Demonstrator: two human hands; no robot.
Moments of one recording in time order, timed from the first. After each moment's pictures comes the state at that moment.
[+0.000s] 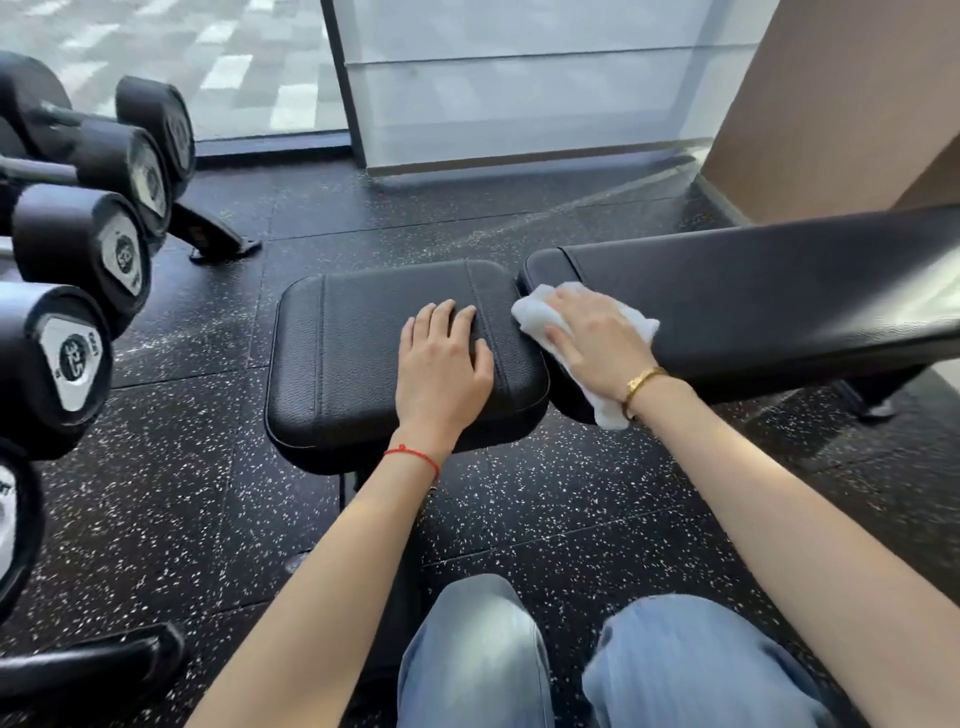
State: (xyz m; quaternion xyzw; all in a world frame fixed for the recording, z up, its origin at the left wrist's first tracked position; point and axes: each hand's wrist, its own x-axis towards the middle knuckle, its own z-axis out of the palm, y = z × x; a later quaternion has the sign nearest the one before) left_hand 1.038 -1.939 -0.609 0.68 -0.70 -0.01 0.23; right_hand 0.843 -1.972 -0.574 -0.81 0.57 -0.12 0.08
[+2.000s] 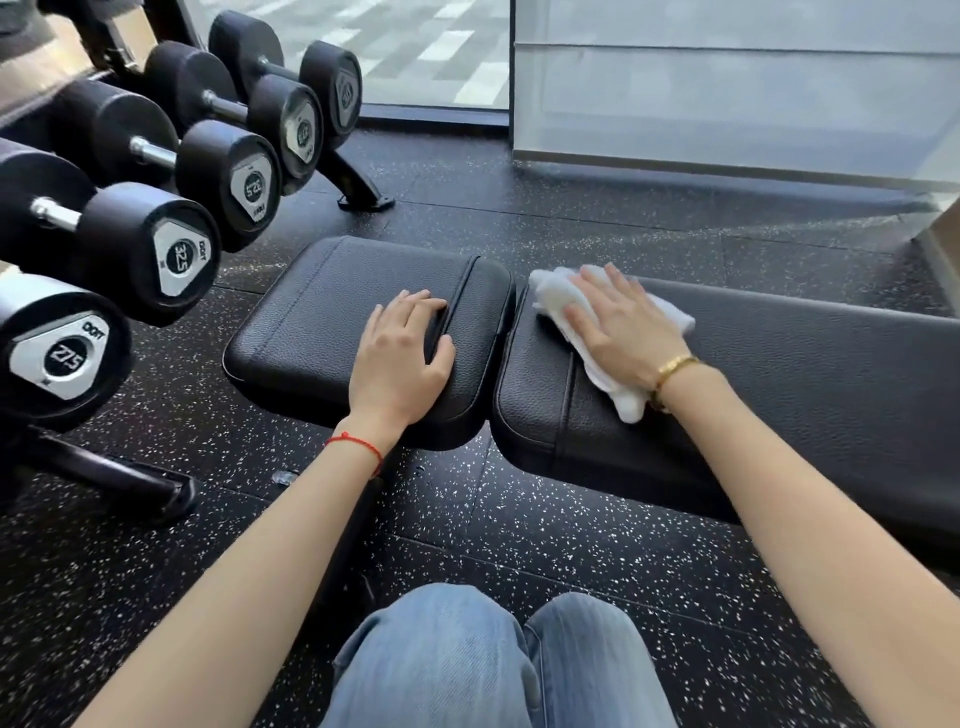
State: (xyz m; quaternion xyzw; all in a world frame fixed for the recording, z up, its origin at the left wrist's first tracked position) left_hand 0.983 -1.949 -0.610 0.78 -0.56 0.04 0.27; right_hand 0.766 -2.083 -0.576 -0.91 0.40 -0.05 0.11
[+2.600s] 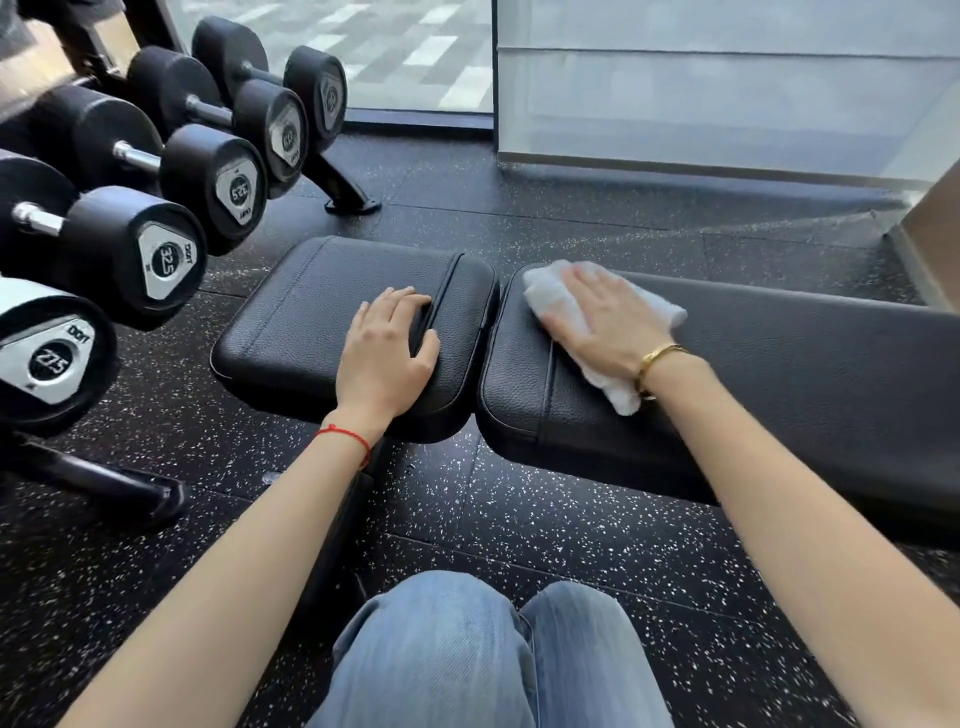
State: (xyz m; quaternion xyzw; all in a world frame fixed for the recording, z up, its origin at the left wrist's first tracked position) left_hand 0.983 -1.951 -0.611 0.78 -0.56 0.03 0.27; right_hand 0.754 -2.083 -0.570 -0.91 0.40 -0.03 0.09
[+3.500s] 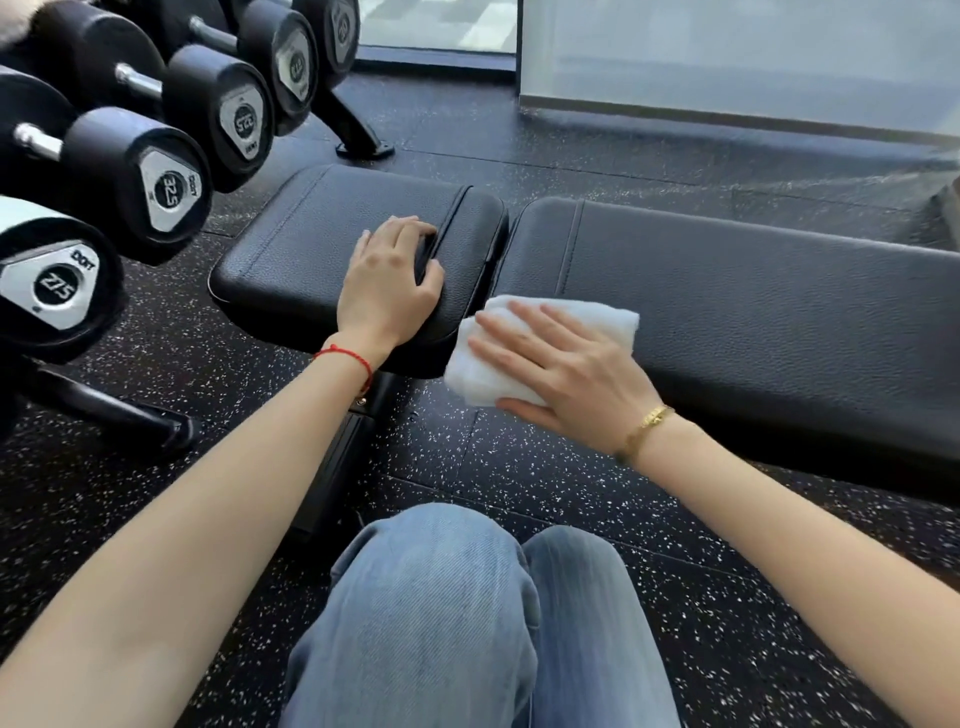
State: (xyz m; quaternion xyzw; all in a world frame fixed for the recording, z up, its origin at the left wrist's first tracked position) left_hand 0.982 -1.952 -0.613 0.79 -0.56 0.04 0.27; right_hand 0.731 -1.984 -0.613 -0.97 0.13 -0.11 -0.15
